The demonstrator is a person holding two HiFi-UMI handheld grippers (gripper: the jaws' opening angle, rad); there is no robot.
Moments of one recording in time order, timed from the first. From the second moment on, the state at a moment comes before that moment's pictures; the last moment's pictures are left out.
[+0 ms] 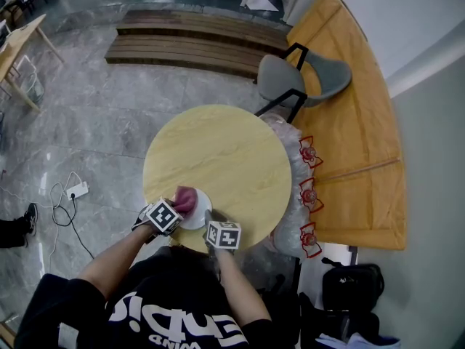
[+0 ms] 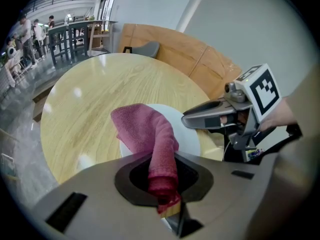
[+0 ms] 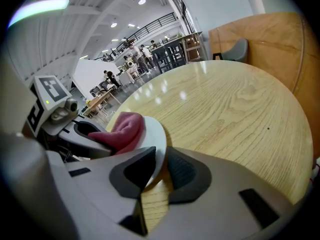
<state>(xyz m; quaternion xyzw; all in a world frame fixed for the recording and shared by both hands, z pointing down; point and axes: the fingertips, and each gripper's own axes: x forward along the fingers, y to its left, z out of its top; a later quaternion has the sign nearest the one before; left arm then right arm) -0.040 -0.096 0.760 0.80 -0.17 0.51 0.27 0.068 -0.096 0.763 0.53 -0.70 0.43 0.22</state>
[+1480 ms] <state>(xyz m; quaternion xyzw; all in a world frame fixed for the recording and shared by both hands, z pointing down) 0.002 -0.060 0.754 0.81 -0.09 0.53 0.23 0.071 -0.100 0.763 0.54 -0.69 0.44 0.22</state>
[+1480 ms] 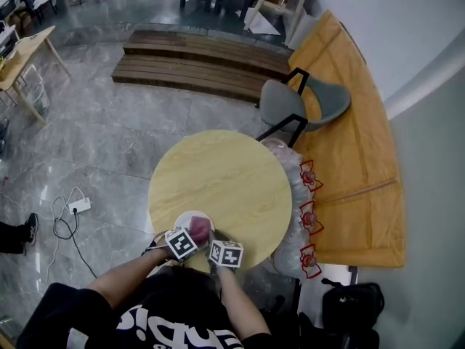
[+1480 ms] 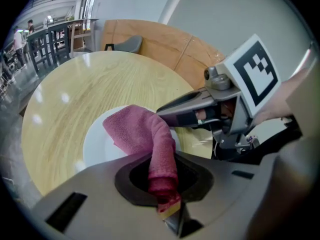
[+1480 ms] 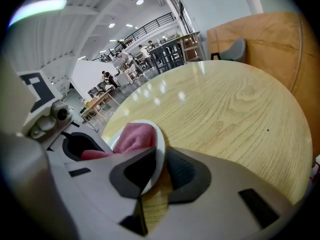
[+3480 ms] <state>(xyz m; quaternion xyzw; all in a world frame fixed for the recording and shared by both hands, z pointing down) -0.004 -0.081 0.415 0.96 -0.28 0.05 0.04 0.069 -0.048 0.427 0.62 -0.78 0.10 0.02</state>
